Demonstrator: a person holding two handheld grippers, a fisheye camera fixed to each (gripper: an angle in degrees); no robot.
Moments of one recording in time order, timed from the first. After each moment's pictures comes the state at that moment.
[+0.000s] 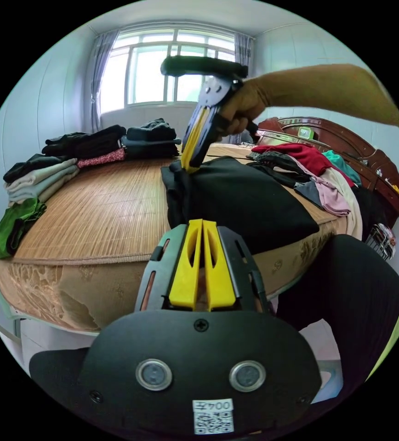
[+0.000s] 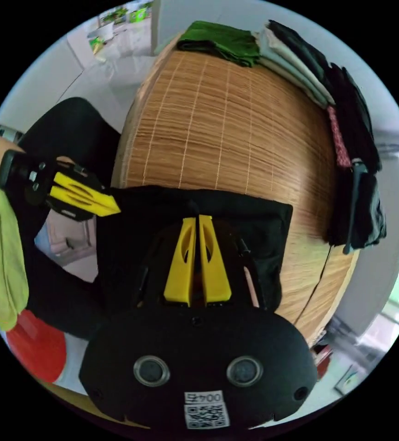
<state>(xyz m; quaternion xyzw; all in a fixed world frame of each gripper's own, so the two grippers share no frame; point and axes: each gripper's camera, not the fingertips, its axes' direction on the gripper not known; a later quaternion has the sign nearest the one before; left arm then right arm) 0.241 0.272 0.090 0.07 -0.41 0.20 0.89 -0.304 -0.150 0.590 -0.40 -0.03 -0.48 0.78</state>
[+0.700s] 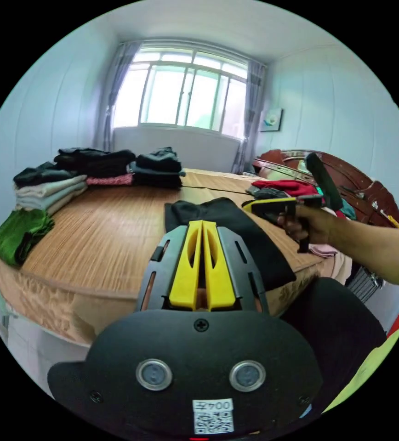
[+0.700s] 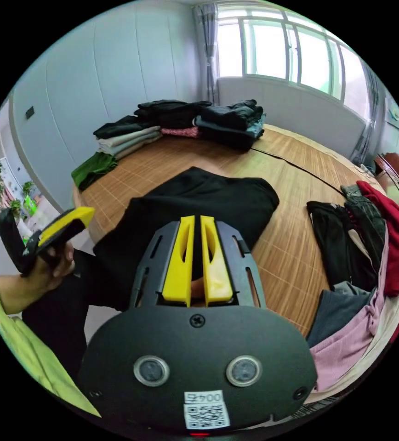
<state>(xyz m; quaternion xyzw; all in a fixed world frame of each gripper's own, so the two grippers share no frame) 0.316 0.147 0.077 0.13 -0.38 0.21 0.89 -0.084 -0.095 0.411 -0.13 0.04 -0.05 0.99</state>
